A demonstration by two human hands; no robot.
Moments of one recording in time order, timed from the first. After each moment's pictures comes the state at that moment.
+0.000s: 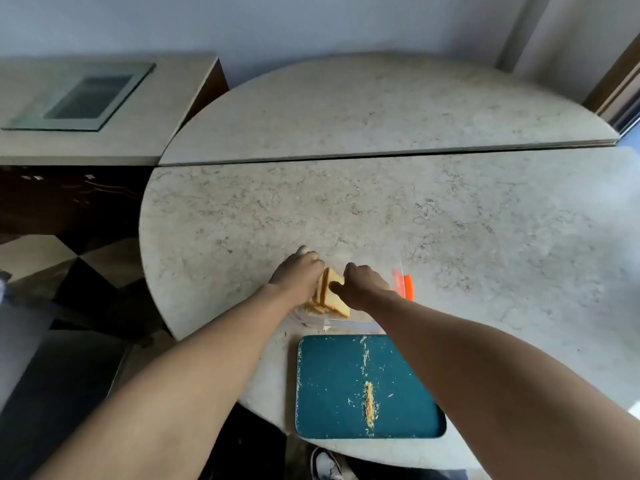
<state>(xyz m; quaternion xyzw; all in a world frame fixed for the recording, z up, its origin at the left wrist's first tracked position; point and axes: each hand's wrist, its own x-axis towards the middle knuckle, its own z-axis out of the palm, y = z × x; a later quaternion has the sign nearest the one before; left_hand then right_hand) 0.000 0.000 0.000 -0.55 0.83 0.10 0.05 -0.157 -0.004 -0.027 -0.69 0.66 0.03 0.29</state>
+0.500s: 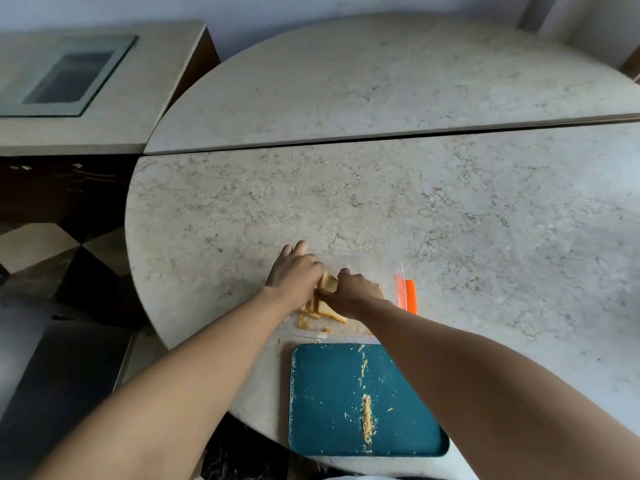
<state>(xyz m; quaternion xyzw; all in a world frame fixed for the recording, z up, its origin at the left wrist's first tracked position) -0.009 -0.032 -0.021 -0.53 0.84 0.00 0.11 -0.152 -0.023 -0.061 -0.65 0.67 0.04 0.36</state>
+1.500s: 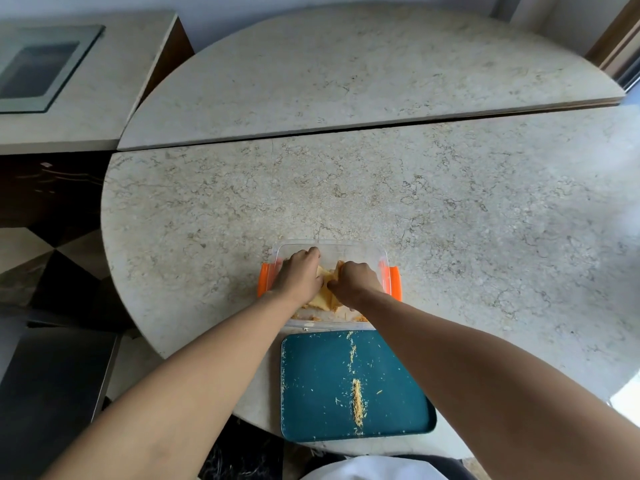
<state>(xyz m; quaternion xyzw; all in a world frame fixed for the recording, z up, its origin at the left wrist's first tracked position) -0.037 -0.021 -0.054 -0.65 0.73 0.23 -0.04 -0.176 -0.017 -0.056 -0.62 0.69 0.01 0.38</state>
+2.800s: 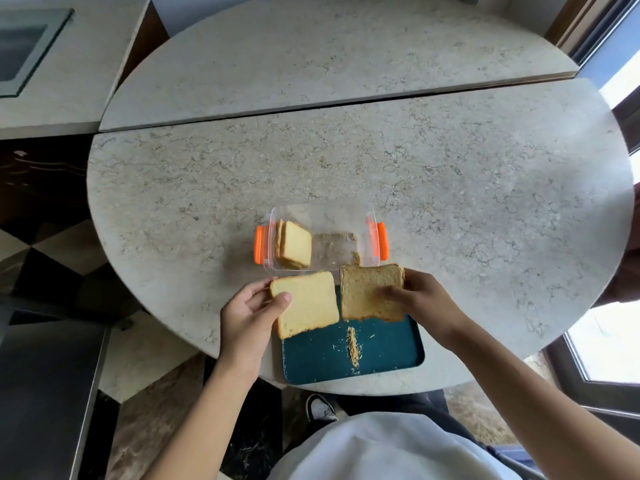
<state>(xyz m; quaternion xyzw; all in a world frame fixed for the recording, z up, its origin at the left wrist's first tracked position) 0.012 0.164 -0.008 -0.59 0.28 0.57 -0.50 -0.272 0.146 0.008 -0.42 0.61 -0.30 0.60</state>
